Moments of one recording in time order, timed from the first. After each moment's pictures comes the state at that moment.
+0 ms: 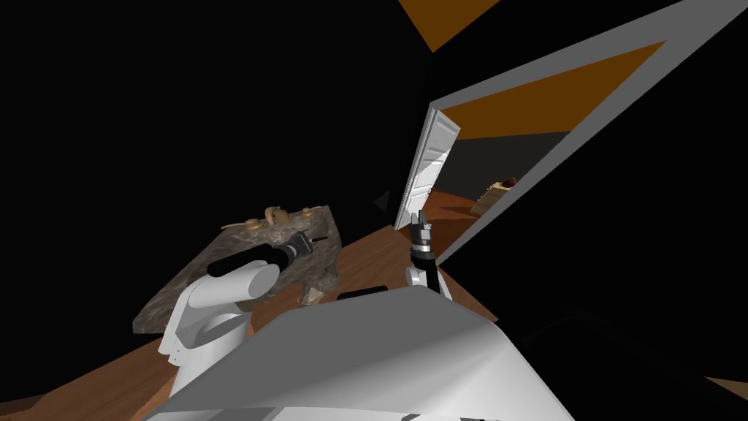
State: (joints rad) left arm 0.20 0.19 0.20 -2.44 0.38 1.27 0.37; right arm 0.48 0.04 0.02 -2.22 0.08 -0.55 -0.02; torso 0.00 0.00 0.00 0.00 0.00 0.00
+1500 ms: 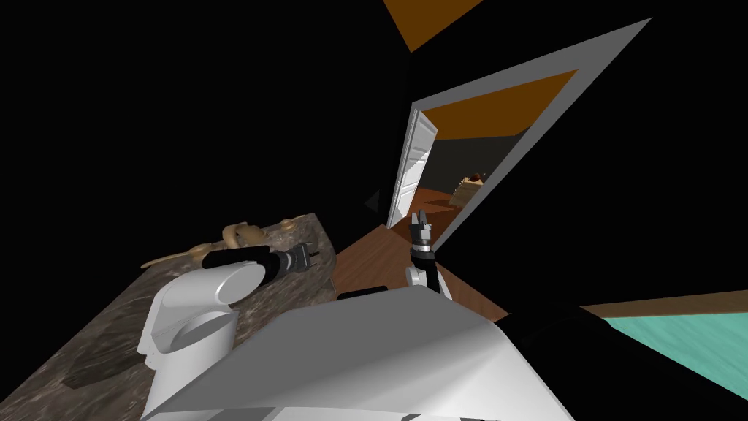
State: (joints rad) left arm 0.16 0.24 0.28 -2.47 0.58 1.68 0.38; right arm 0.48 0.04 0.02 -2.22 0.08 -0.55 -0.02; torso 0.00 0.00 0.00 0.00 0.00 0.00
